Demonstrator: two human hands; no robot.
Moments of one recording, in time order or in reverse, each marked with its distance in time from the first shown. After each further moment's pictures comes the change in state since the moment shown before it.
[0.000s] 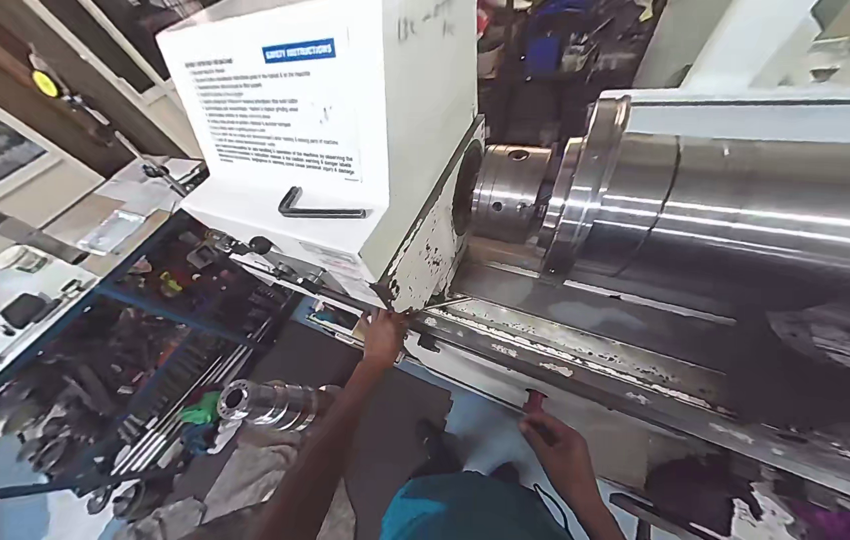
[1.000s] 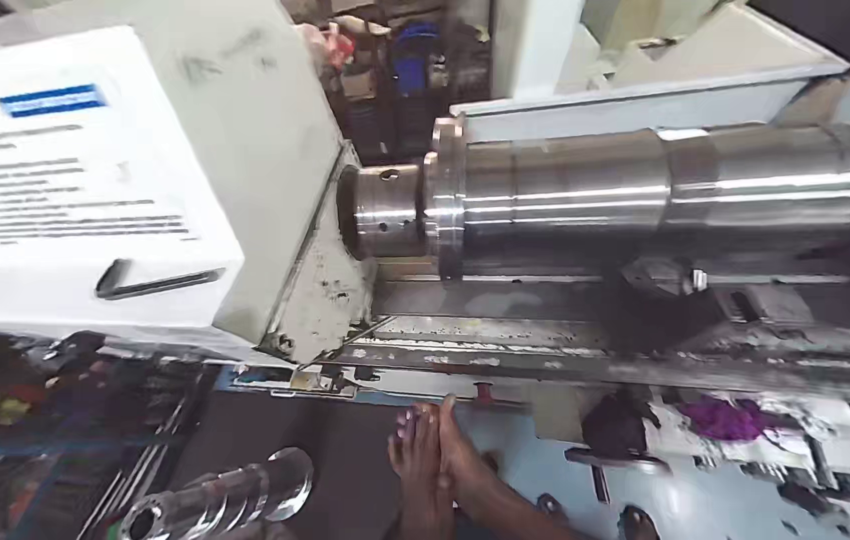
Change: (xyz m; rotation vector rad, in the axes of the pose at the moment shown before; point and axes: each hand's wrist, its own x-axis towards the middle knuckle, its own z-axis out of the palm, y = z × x) left_hand -0.192 0.132 0.066 -0.569 0.183 0.390; right_hand 0.008 -0.100 0.054 0.814 -0.145 0.378
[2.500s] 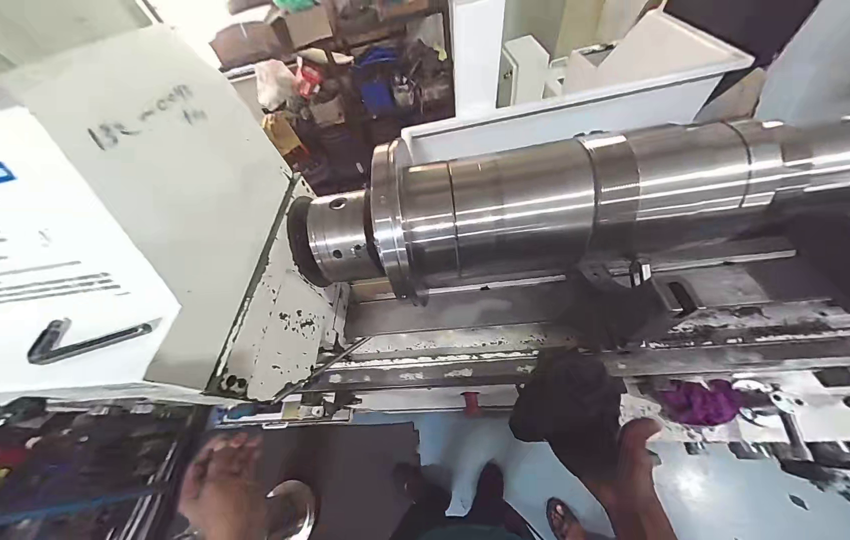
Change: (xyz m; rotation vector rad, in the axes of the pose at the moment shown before) left_hand 0.095 -0.071 -0.158 -0.604 0.703 -0.585; right_hand -0.065 -0.043 -0.186 0.500 0.077 -0.630
